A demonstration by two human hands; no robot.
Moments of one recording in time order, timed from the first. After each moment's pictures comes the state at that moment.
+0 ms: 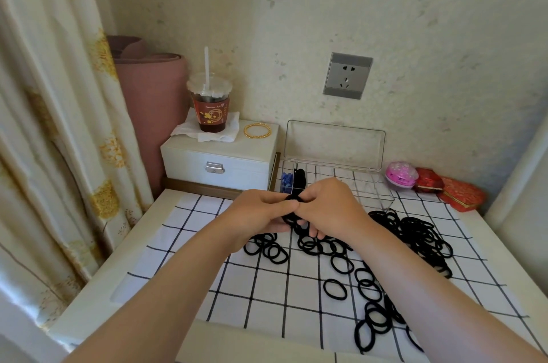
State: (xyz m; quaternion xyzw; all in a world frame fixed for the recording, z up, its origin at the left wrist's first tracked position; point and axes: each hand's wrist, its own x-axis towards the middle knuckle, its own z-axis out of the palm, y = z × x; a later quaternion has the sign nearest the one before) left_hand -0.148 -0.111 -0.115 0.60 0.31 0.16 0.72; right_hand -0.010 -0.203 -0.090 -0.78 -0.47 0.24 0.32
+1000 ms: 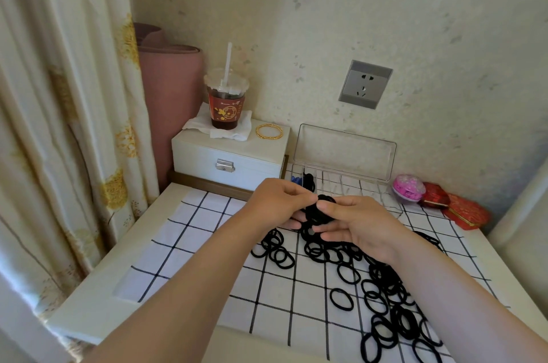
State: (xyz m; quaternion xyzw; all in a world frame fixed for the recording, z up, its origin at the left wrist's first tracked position) left_hand -0.134 -0.111 -0.103 0.67 0.33 0.21 0.63; right_hand 0.011 -0.220 -0.091 -0.65 -0.30 0.47 0.51
